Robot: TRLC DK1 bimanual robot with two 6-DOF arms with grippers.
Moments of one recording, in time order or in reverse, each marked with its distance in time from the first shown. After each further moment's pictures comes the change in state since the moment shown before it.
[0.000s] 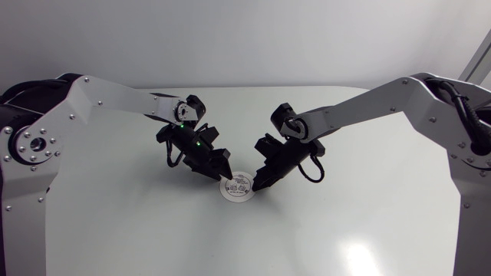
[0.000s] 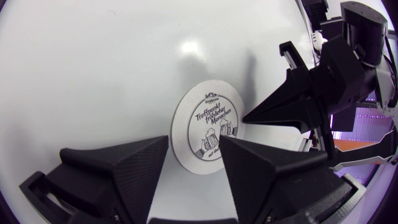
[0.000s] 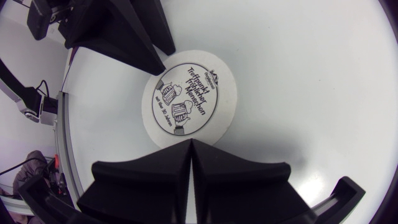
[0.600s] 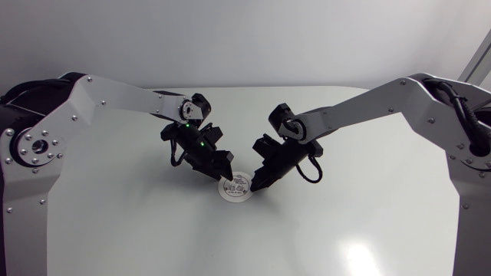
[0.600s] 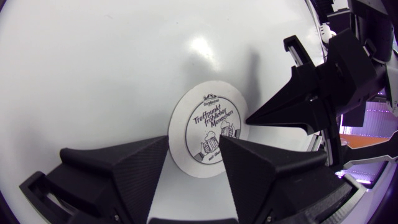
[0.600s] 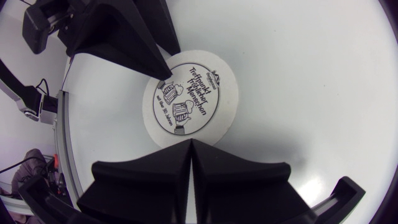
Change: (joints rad) left arm -0.034 0.005 0.023 -0.026 -0.087 0.021; right arm 0.012 0.001 0.000 0.011 0.000 0.000
